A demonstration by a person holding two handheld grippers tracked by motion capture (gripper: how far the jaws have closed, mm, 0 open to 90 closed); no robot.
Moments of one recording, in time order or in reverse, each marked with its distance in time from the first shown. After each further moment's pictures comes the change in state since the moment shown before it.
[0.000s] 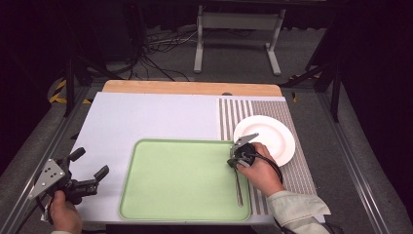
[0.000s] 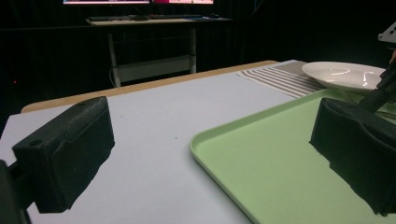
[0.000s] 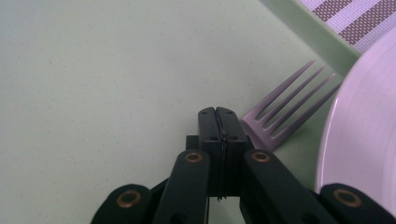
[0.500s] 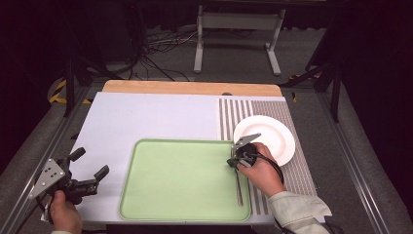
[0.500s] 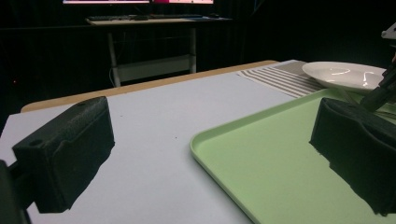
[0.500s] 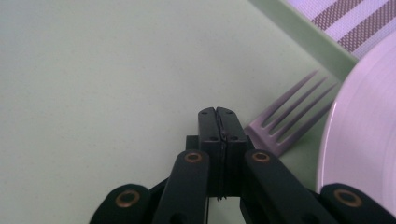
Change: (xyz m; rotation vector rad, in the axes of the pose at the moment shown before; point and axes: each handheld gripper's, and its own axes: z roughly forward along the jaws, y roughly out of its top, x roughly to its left) left arm 0.000 0.000 0.000 0.001 -0.001 -0.002; right arm 0.001 -0.001 -0.004 -0.039 0.017 0.009
